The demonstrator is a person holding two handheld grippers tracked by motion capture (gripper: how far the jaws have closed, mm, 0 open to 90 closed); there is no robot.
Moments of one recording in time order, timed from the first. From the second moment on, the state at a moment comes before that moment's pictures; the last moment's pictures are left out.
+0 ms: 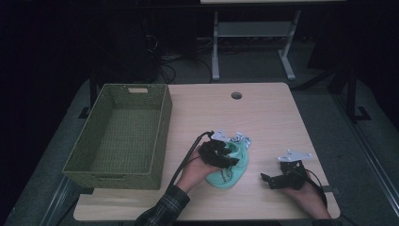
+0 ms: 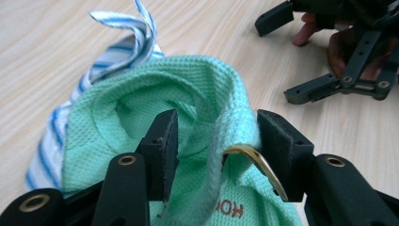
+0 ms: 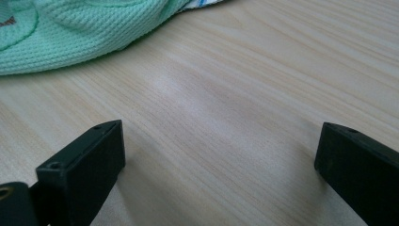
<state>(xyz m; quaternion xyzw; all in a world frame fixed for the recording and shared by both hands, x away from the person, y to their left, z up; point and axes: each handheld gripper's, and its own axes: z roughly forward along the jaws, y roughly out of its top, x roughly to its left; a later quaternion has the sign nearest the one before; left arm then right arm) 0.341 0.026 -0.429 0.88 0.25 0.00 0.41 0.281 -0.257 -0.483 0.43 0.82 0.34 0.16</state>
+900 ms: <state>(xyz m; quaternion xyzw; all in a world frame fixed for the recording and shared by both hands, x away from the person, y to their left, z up) 0.326 0.087 -0.431 0.89 0.30 0.06 0.35 0.281 -0.257 -0.483 0.43 0.82 0.34 0.16</state>
